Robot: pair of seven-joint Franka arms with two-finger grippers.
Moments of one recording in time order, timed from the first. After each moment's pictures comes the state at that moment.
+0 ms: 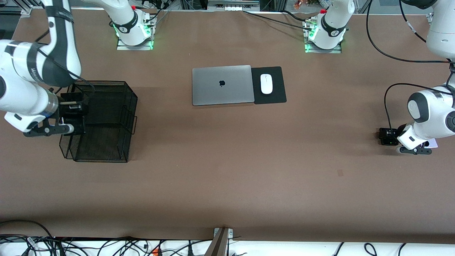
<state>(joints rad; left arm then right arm) 0.41 0.64 -0.02 -1.85 0.15 2.38 0.32 0.64 0.22 -0.73 -1.86 0.00 1.85 -0.23</state>
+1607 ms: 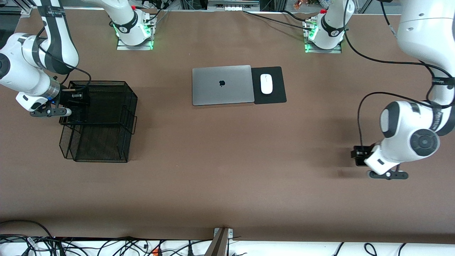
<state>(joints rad) 0.02 0.62 -0.05 -1.51 0.15 2.01 -0.11 0.64 0.09 -0.83 -2.26 0.00 2.22 -0.27</state>
